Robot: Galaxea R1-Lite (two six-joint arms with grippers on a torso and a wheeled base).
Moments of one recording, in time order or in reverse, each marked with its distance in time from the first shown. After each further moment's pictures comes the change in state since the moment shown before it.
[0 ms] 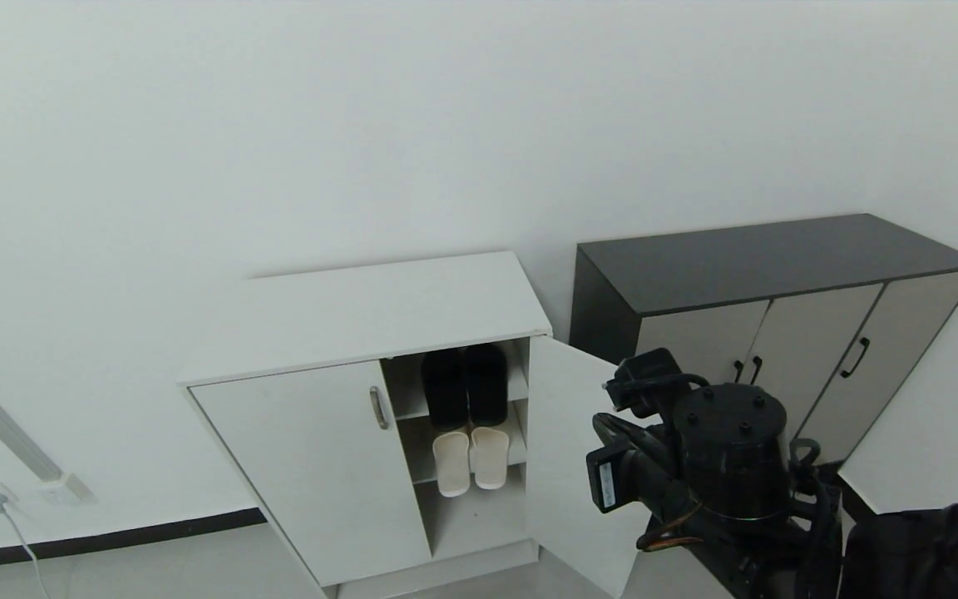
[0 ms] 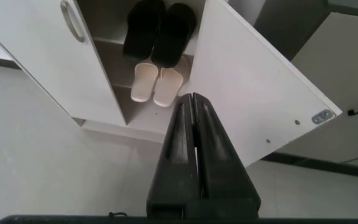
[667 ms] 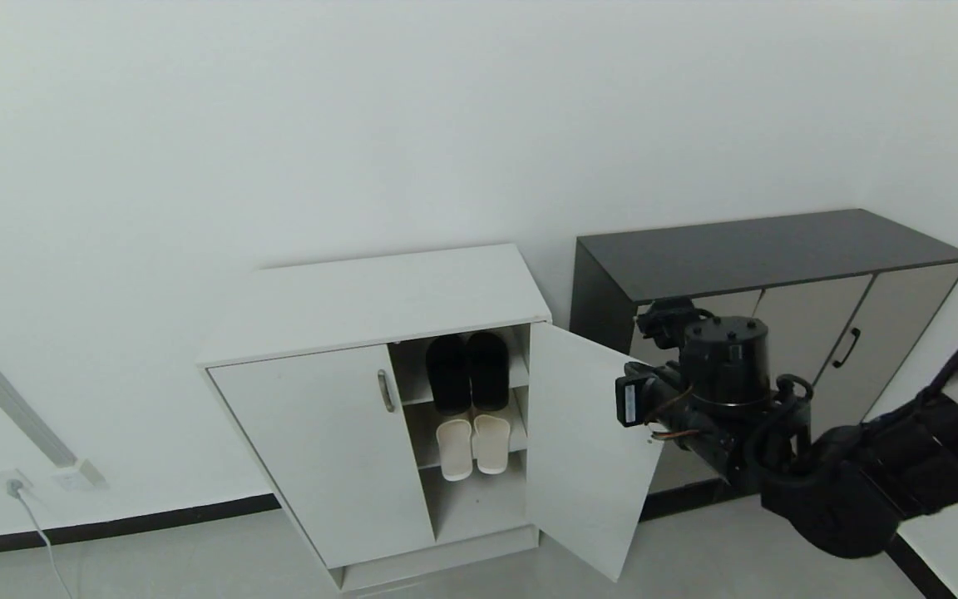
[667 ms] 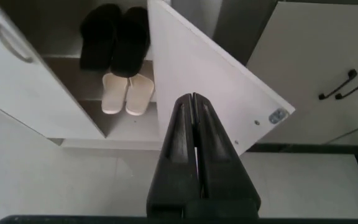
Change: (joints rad) left arm 0.000 0.000 0.000 0.000 0.000 0.002; right arm -0.271 0.121 -0.197 0.062 0.118 -0.006
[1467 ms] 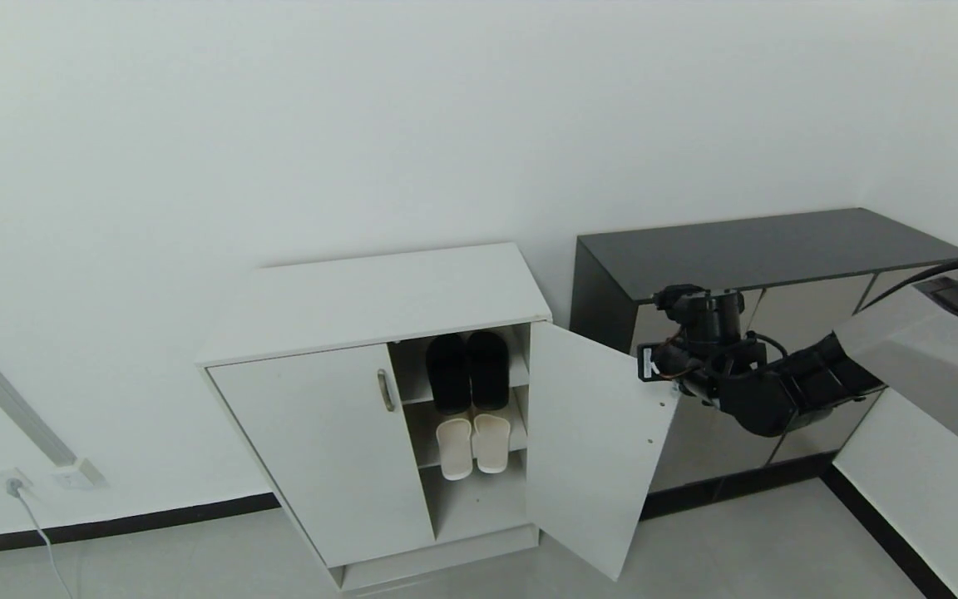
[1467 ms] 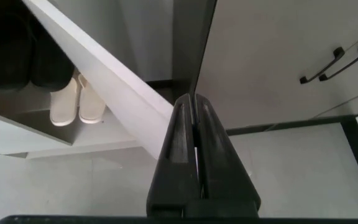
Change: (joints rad) left arm 0.000 0.000 0.000 0.000 0.000 0.001; right arm -0.244 0.288 -0.422 0.229 0.121 0.007
